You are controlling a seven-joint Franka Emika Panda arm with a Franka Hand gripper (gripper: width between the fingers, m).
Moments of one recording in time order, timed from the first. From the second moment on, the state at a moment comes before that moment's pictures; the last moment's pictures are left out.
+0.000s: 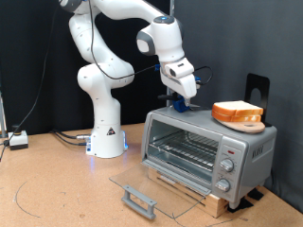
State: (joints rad) arm 0.40 -0.75 0.11 -2.86 0.44 2.18 -0.53
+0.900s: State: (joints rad) arm 0.40 -0.71 0.12 -2.86 0.46 2.22 -0.53
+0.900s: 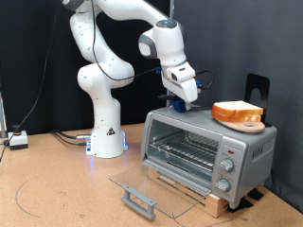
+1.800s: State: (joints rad) arm 0.40 -0.76 0.10 -2.85 0.52 2.20 -0.57
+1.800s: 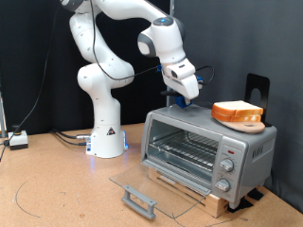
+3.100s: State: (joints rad) arm 0.13 -0.95 -0.03 -2.83 0.44 2.15 -0.47
